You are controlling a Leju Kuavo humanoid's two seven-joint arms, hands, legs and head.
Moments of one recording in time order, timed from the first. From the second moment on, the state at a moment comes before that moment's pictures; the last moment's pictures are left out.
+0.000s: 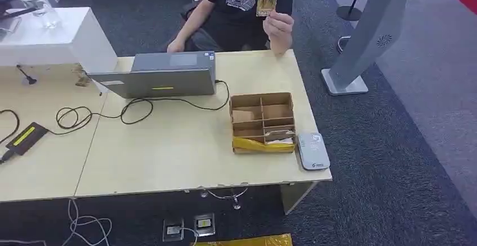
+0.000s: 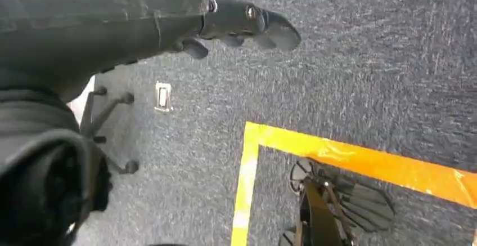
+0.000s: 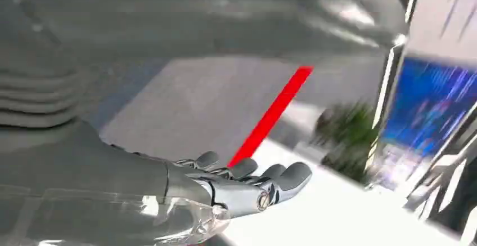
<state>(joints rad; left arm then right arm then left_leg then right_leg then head) -0.12 0.09 -1.06 -0.22 1.28 0.41 -0.05 0.20 -0.80 -0.67 -1.67 -0.09 -0.61 0.23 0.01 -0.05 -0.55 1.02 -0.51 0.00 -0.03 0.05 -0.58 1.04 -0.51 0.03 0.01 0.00</state>
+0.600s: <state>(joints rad) -0.12 0.09 -1.06 -0.22 1.25 0.37 -0.07 -0.39 -0.93 0.23 -1.89 0.45 -0.19 0.58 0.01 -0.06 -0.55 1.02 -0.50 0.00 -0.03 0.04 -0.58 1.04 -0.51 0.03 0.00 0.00</state>
